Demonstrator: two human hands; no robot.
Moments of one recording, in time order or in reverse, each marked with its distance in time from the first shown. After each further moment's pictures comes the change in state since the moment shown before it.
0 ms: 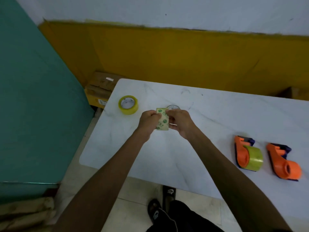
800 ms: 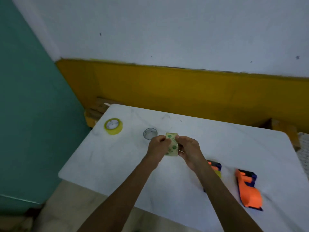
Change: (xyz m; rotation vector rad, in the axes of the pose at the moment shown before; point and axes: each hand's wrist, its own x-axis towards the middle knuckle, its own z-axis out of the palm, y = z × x) left_hand -0.096 0.034 0.168 -0.009 0.002 0.066; right_hand -0.075 -0.024 -0.175 0.146 -0.052 -0.157
